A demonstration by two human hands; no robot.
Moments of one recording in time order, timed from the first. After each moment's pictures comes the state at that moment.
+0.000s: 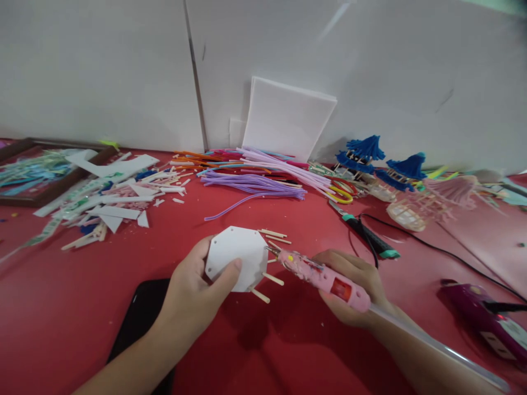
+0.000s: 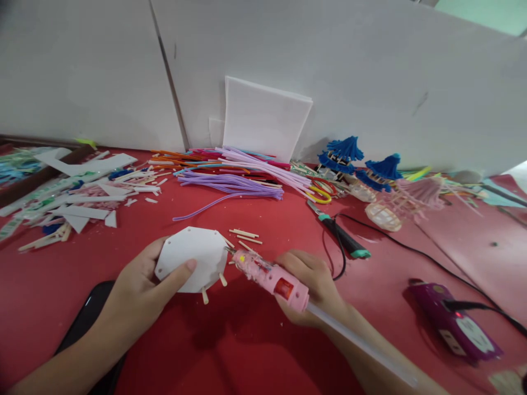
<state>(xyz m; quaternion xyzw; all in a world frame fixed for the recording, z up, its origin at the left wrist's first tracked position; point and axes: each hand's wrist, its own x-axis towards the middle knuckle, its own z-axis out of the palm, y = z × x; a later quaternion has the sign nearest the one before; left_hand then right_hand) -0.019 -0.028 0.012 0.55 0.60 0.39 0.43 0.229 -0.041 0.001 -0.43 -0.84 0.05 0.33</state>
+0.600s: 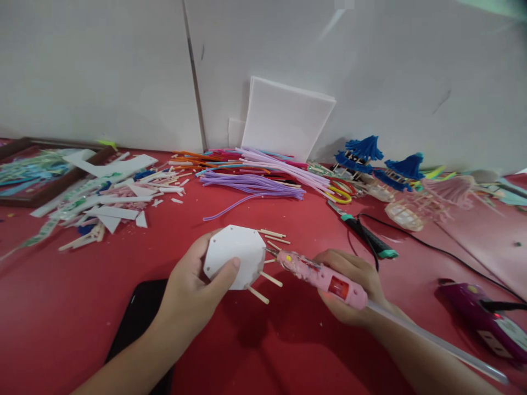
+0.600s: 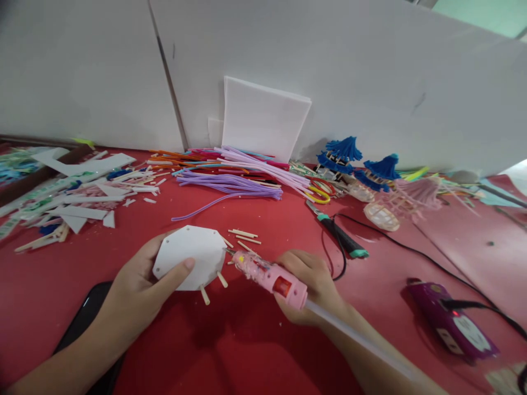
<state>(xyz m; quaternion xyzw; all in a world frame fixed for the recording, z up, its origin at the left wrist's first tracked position) -0.020 -0.026 0.010 0.56 0.59 0.40 0.42 0.232 -0.039 -0.002 -0.42 -0.84 0.04 0.34</state>
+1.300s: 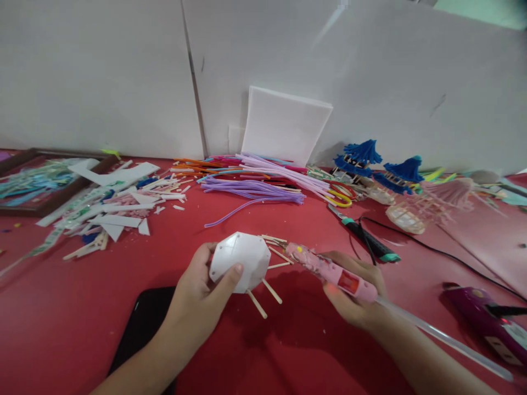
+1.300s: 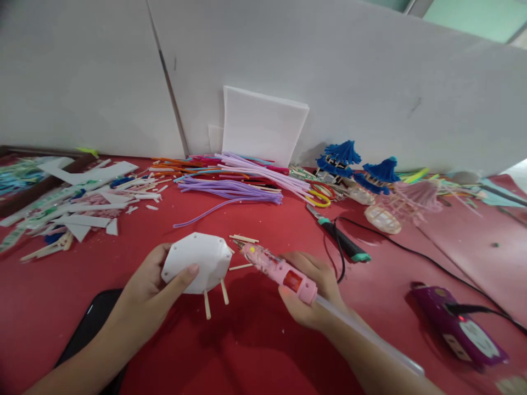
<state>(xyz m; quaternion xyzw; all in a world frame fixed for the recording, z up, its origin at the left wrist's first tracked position) -0.019 -0.024 0.008 0.55 0.60 0.37 0.44 0.229 -0.042 0.000 -0.48 -0.78 0.10 0.40</state>
